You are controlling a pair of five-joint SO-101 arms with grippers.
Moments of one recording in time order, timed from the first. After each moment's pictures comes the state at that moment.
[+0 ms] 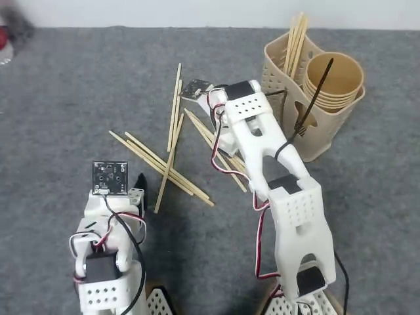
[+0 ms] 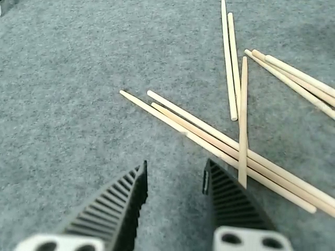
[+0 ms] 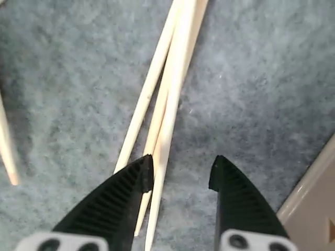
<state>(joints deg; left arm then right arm) -13.1 -103.2 95.8 58.9 -3.8 -25.8 41.6 -32.7 87.6 32.8</state>
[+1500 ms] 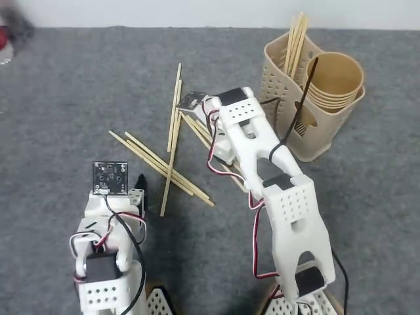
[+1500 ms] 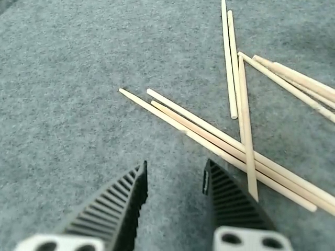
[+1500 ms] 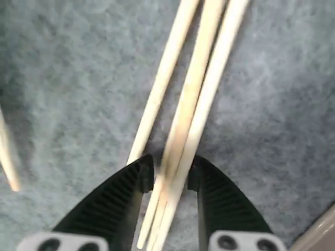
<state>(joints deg) -13.1 -103.2 96.1 58.9 -3.8 -27.0 46.4 -33.1 88.0 32.9</state>
